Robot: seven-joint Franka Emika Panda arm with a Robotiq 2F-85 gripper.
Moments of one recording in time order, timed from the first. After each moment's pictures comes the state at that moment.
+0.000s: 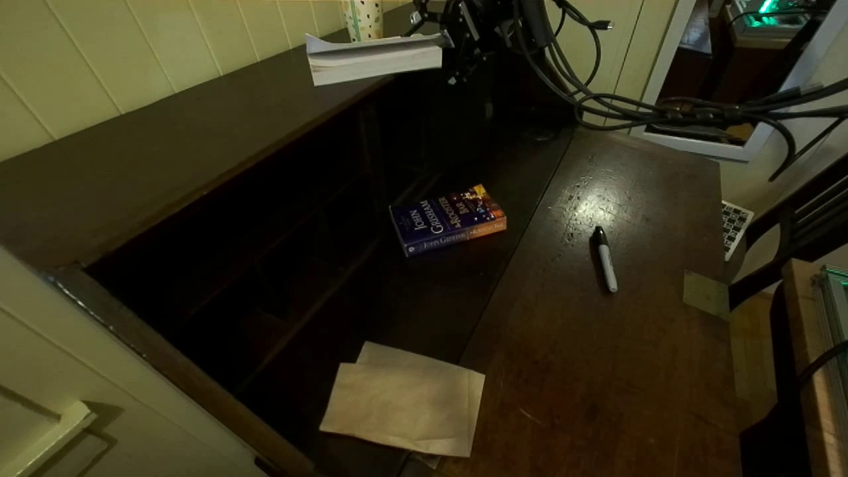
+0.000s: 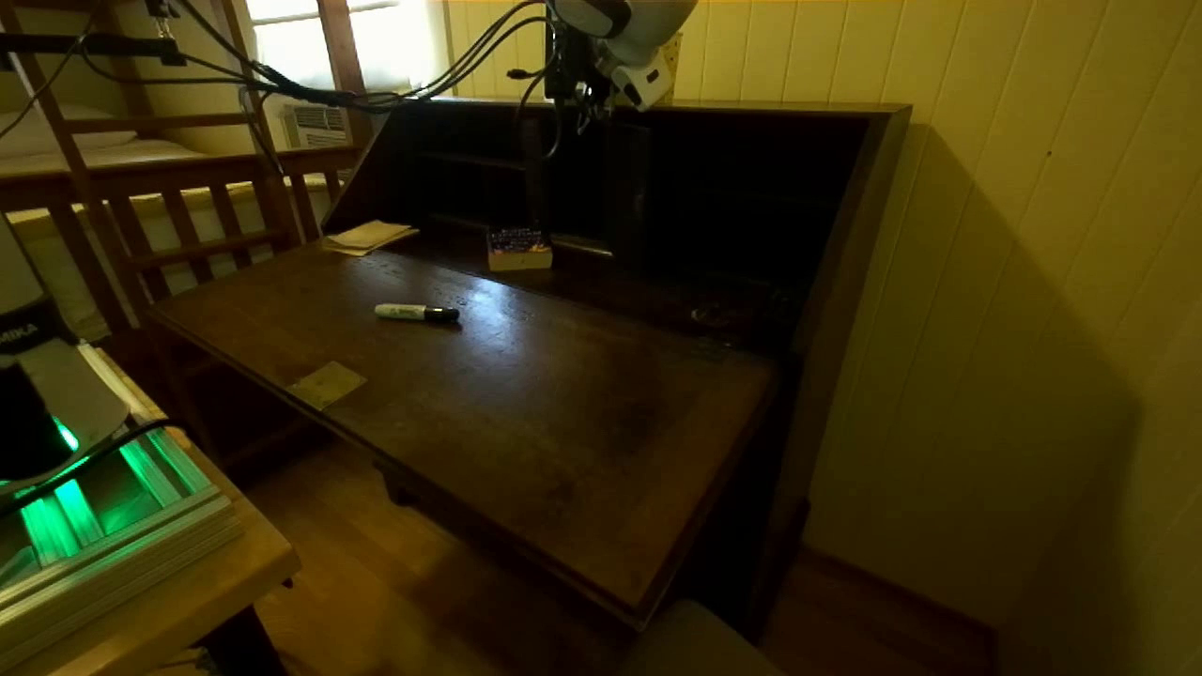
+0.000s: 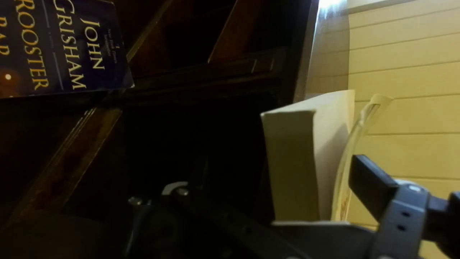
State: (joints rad) arm -0.32 0.61 -0.15 -1.45 1.24 1.81 -0.22
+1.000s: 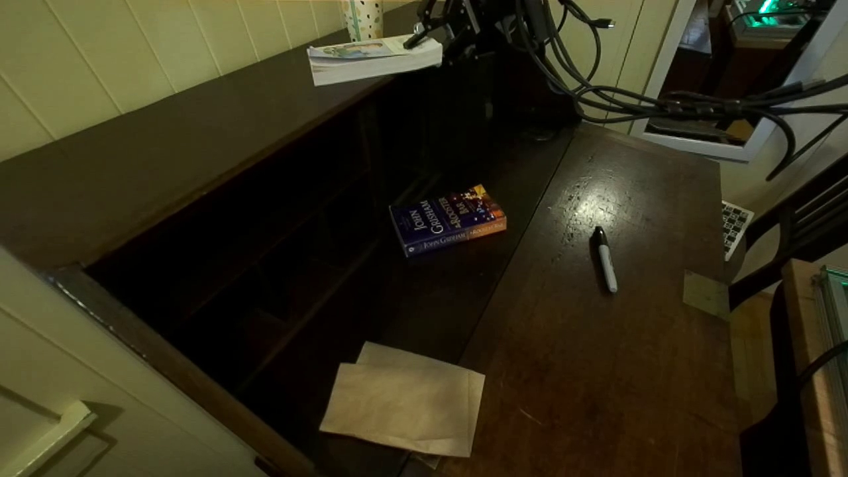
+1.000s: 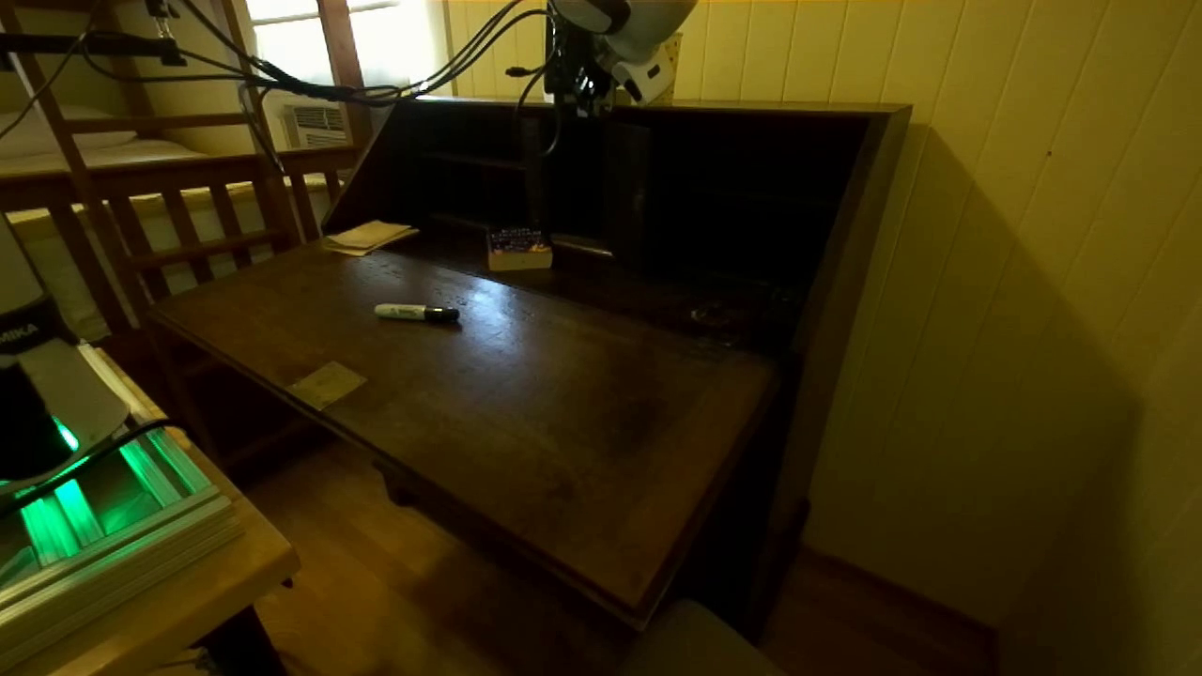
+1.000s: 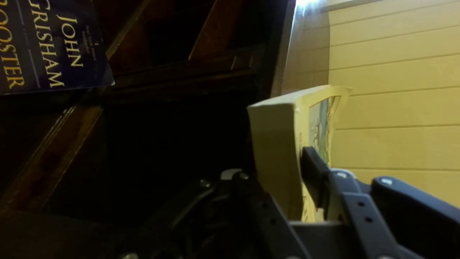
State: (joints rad) arm -0.33 0.59 -0.14 -1.46 1.29 1.81 -0.23
